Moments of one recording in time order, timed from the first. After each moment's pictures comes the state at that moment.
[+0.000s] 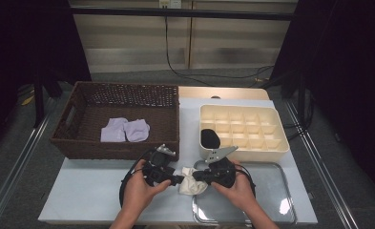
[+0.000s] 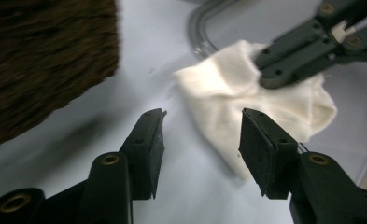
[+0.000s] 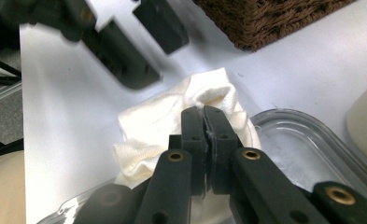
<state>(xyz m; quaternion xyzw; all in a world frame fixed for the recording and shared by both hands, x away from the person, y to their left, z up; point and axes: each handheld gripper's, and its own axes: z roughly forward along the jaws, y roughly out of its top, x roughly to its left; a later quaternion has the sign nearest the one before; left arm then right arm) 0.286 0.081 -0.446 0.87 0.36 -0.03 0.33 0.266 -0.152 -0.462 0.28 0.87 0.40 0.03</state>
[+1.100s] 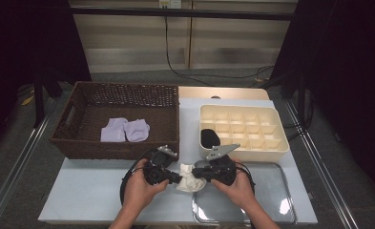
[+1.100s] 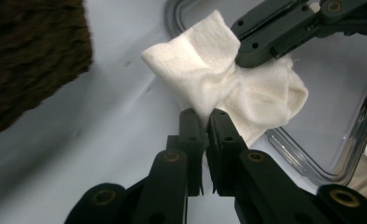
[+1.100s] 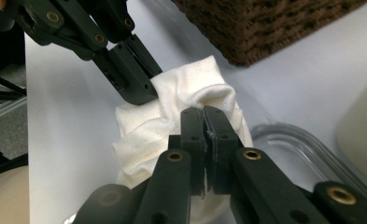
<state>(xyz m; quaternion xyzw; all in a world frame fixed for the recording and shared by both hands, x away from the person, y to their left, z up) 0.288 0.079 -0.442 0.89 0.33 -0.07 0.31 0.270 -0.153 -0.457 0.29 0.86 0.42 0.03</state>
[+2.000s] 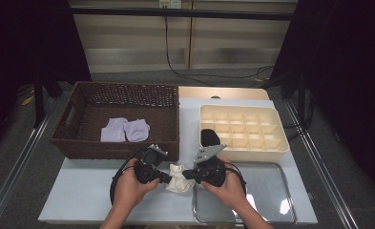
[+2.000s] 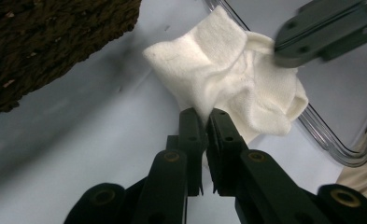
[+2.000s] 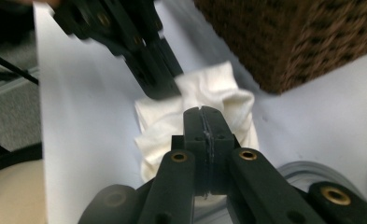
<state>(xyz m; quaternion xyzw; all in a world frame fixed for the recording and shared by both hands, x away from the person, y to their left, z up) 0.291 0.098 -0.444 0.89 0.36 -0.08 0.28 0.265 -0.120 -0.444 0.26 0.88 0.40 0.04</state>
